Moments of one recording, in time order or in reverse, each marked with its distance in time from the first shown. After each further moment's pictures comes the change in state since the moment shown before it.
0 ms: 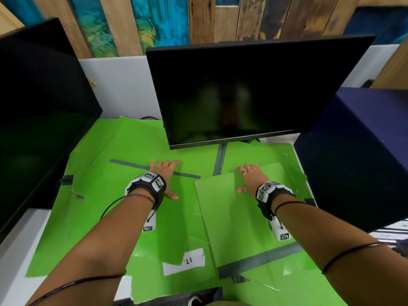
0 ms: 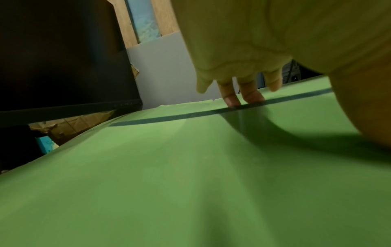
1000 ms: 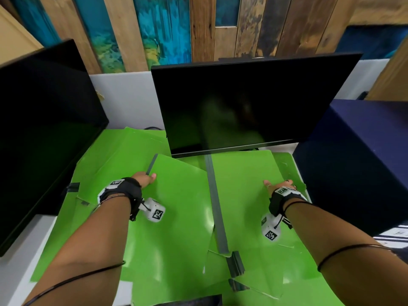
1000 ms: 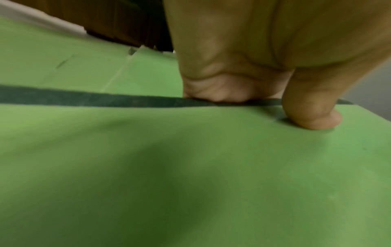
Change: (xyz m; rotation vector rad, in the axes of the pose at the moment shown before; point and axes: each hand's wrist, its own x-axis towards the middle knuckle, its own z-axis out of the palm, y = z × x) left_hand -0.027 -0.046 -0.025 -0.723 -0.124 -0.415; right_hand -0.030 0.051 0.006 0.626 -0.149 0.715
